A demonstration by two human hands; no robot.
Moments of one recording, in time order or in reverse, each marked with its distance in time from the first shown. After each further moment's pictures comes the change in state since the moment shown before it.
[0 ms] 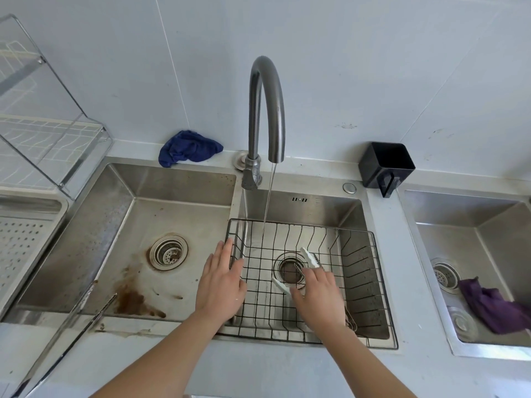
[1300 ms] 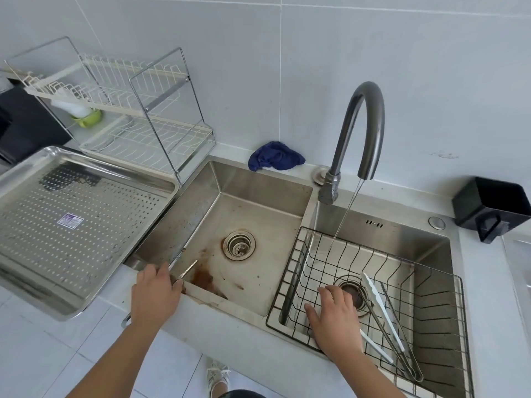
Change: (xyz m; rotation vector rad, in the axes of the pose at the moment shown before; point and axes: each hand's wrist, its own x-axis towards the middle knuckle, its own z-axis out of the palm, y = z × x) left_hand -0.131 -0.171 -0.079 0.095 0.062 -0.813; right_hand -0.007 -0.059 0.039 0.062 -0.061 -0.258
